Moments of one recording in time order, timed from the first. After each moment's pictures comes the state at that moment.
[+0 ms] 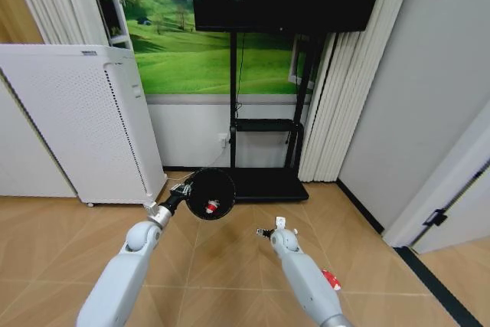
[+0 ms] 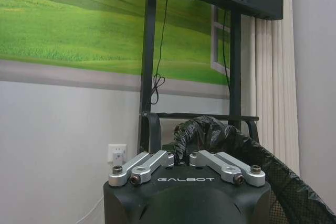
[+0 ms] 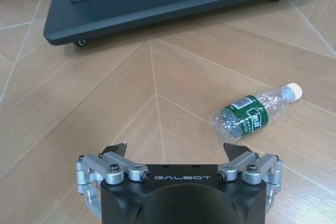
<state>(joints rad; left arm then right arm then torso) 0.84 -1.16 -0.40 -1.50 -0.53 -0.03 0.36 -0.71 1.44 0.22 1.11 0.71 -0.66 0.45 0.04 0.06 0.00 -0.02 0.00</state>
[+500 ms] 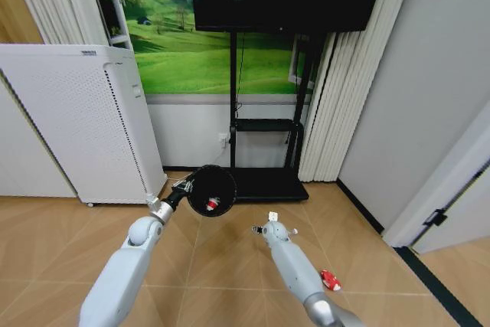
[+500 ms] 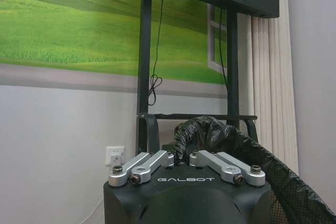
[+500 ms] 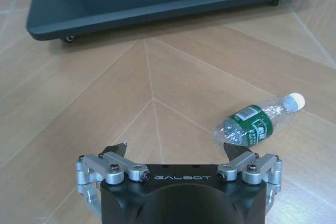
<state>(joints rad) 0.81 -1.15 -0.37 -1.49 -0.53 -0.03 0.36 -0.58 1.53 0.25 0.91 0.59 -0.65 0.48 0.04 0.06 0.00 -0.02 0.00</state>
